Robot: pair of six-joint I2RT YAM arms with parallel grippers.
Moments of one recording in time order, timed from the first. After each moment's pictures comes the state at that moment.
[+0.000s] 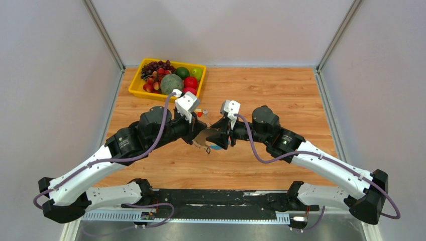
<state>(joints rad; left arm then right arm) -1.03 0.95 1.24 -0.62 -0.13 -0.23 0.94 1.08 0.98 -0.06 -0.38 -0.01</state>
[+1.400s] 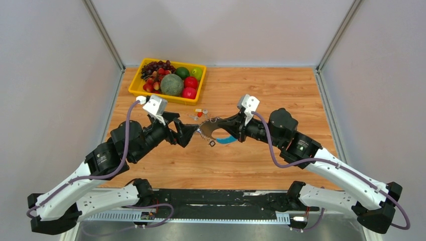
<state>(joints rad) -1.03 0.72 1.10 -0.51 -0.33 -0.30 0.94 0.95 0.99 -0.10 -0.19 0.00</state>
